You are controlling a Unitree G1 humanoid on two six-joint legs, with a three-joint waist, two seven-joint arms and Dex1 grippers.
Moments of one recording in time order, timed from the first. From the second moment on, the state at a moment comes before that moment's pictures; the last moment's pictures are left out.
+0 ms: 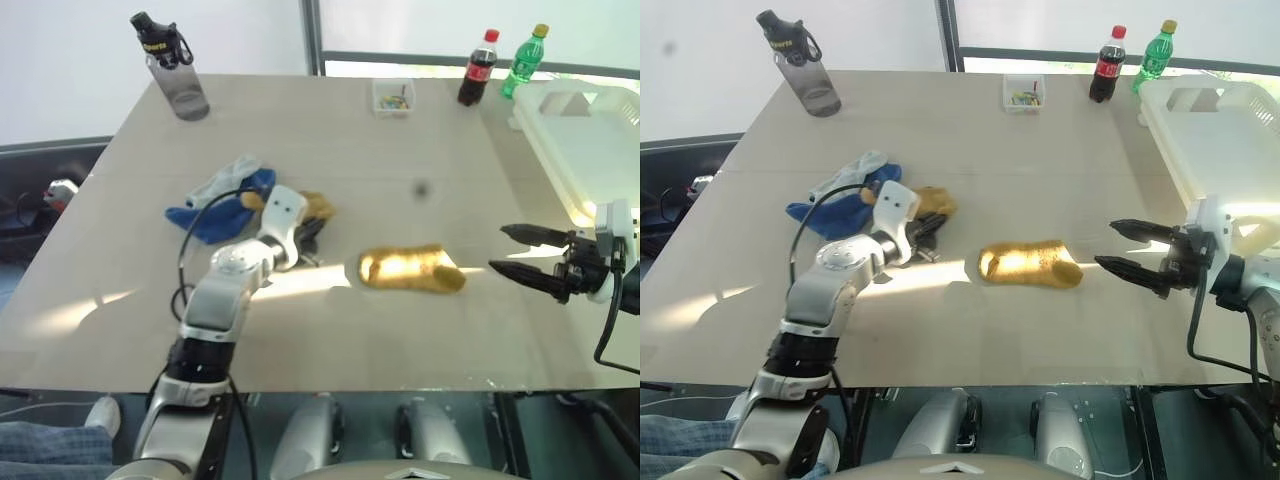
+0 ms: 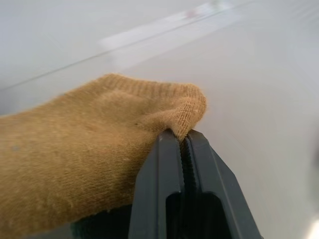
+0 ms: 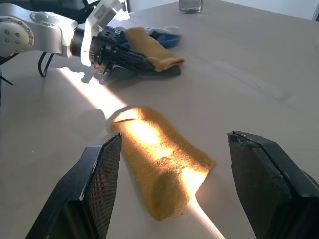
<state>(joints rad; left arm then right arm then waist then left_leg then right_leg) -0.52 0.30 -0.09 -0.06 -0.16 0.64 -0.47 -0.14 -0.82 -0.31 -0.18 0.67 0.41 1.17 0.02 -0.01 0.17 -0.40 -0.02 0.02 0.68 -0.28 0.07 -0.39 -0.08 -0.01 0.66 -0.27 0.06</state>
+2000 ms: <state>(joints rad) -0.27 0.50 0.12 -0.15 -0.18 0.65 -0.41 -0.12 -0.80 -0.29 -0.18 0.65 0.38 1.15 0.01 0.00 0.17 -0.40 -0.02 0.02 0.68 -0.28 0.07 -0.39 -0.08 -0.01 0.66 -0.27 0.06</state>
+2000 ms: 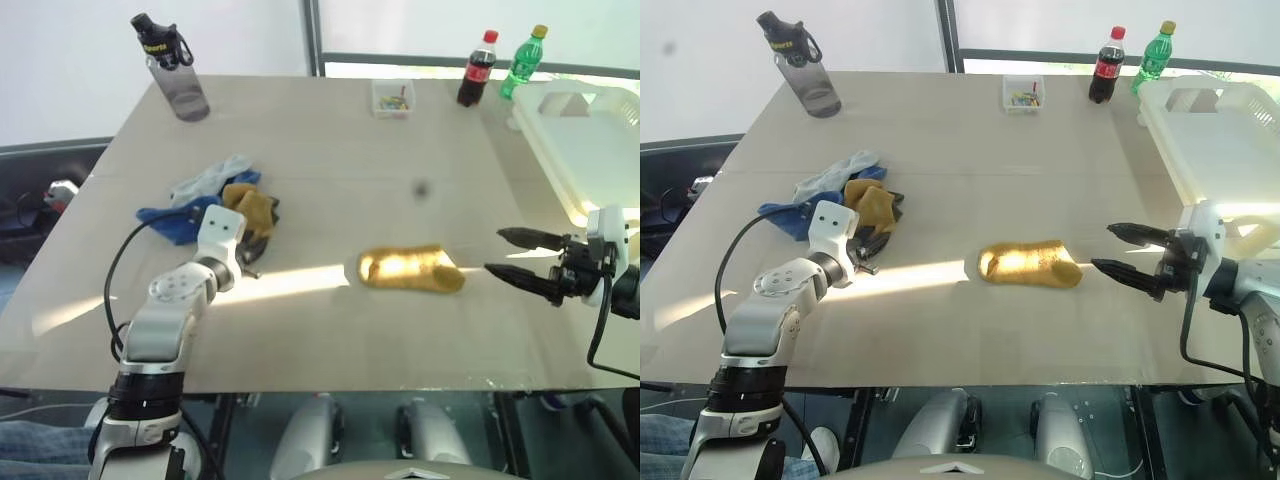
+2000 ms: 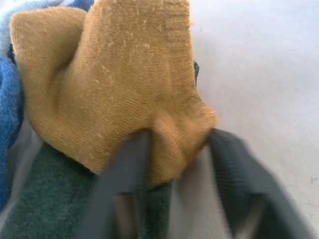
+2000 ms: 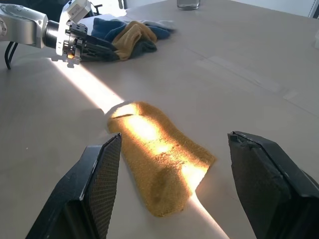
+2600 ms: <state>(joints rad) -0.33 0.49 0.10 -0.16 -0.17 0.61 -0.42 -0.13 -0.79 -0.29 -0.18 0.64 0.38 1.14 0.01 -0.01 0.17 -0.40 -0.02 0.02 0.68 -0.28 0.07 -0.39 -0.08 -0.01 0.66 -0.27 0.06</state>
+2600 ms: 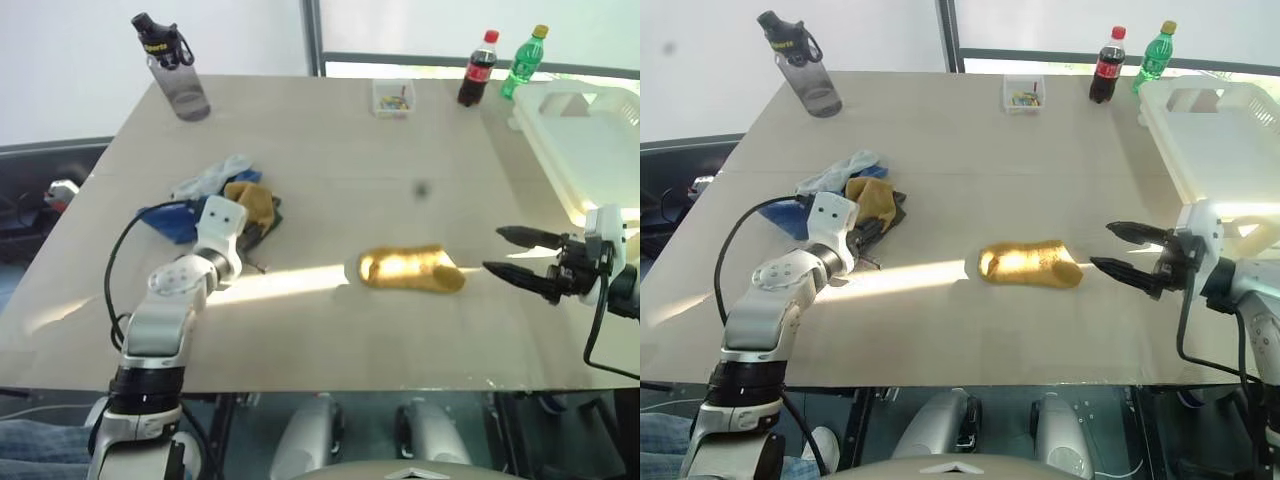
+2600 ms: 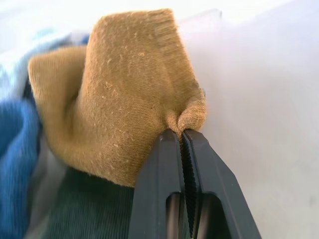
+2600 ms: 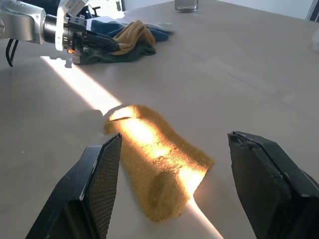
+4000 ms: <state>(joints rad) -0.90 -0.09 0.05 0.29 -0.39 0.87 -0.38 -0.21 -0.78 -0.18 -0.16 0.53 0.43 1.03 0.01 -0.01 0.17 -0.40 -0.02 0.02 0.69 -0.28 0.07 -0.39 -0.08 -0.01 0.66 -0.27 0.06</state>
